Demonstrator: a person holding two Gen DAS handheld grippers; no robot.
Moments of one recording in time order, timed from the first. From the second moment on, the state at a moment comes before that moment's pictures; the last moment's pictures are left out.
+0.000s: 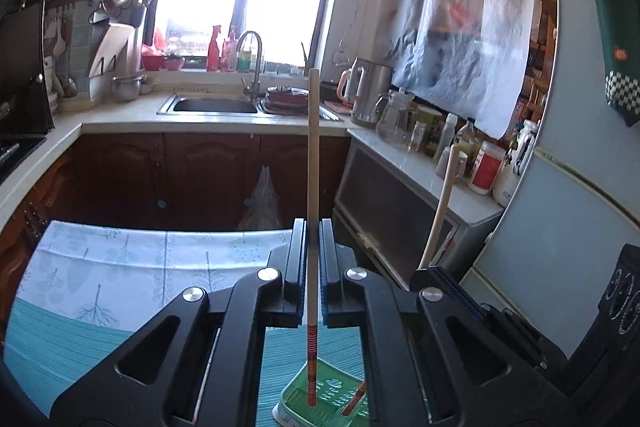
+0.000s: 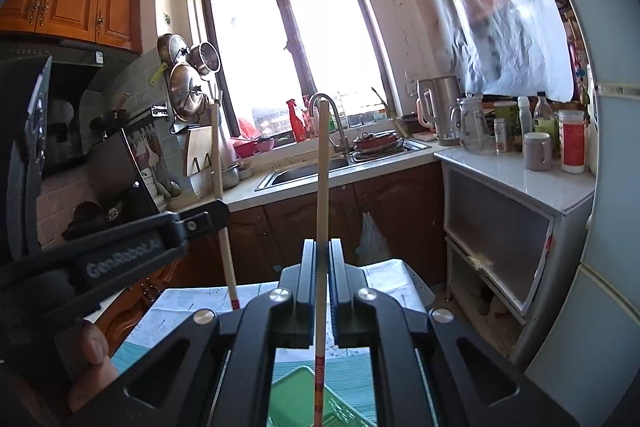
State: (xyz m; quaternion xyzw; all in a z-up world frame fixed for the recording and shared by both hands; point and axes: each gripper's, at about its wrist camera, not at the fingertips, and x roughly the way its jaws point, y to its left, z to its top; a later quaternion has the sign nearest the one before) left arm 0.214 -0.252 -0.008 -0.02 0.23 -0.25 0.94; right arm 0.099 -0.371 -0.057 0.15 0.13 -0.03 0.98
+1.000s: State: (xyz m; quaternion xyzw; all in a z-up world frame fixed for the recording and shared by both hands) left arm 0.176 -0.139 -0.092 0.01 0.40 -0.17 0.90; right arm 0.054 -0.309 -0.078 0.09 0.29 0.01 0.95
